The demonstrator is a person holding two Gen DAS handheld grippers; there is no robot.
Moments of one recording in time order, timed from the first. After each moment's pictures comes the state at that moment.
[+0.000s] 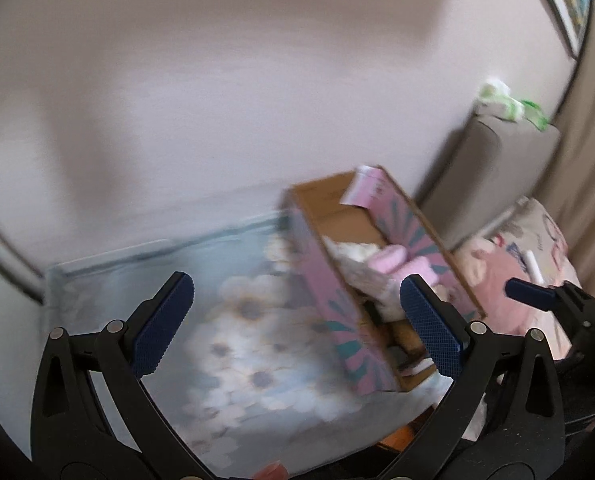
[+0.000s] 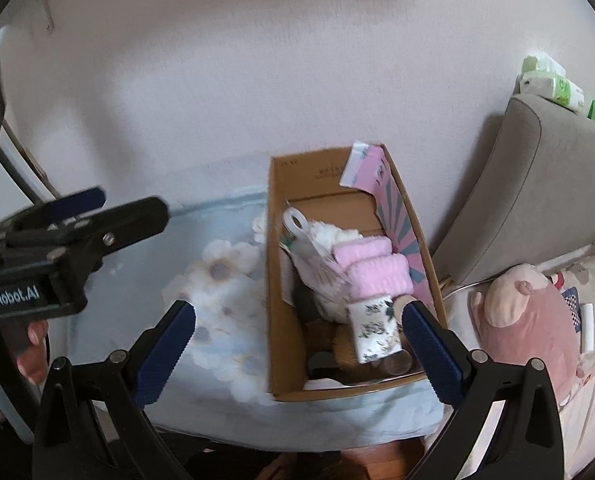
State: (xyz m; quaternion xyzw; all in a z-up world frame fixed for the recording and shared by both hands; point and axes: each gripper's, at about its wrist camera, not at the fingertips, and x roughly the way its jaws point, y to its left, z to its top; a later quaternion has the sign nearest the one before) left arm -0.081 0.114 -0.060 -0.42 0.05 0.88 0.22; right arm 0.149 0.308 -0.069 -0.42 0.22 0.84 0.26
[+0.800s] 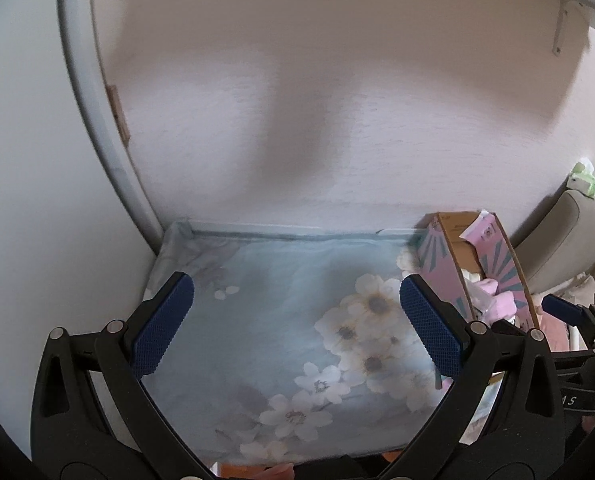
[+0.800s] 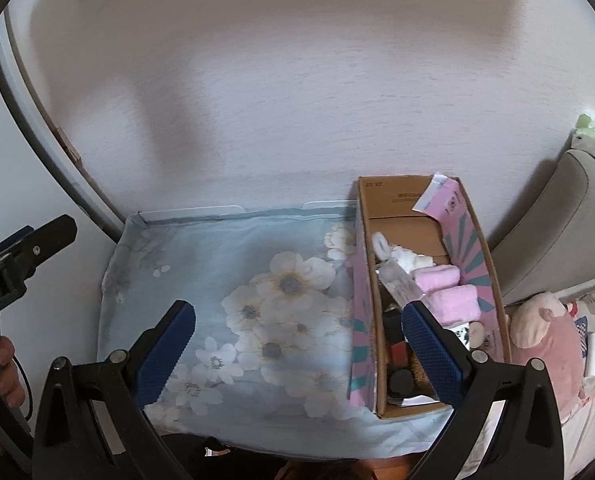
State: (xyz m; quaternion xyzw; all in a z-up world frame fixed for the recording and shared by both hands) left arm -0.070 -0.045 -0.041 -0.41 -0.02 0.91 0.05; right arm 0.063 0.253 -0.040 -0.43 0.19 0.85 0.22
